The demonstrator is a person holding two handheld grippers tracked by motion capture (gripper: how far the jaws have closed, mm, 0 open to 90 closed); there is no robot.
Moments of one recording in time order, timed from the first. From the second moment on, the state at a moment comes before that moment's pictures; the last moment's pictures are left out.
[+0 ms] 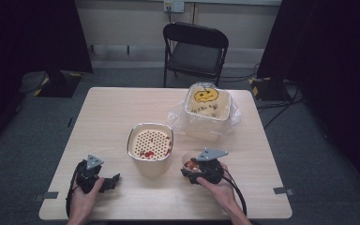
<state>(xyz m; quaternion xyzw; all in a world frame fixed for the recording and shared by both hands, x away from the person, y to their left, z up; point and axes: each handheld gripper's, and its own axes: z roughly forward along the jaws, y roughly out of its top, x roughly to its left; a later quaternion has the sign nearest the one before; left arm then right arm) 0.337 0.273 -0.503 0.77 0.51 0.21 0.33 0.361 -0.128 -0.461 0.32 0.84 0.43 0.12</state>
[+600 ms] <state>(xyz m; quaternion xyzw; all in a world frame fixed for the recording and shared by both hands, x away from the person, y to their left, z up) 0.337 0.273 -0.503 0.77 0.51 0.21 0.33 0.368 -0.133 -0.422 0.32 0.83 0.43 0.15</state>
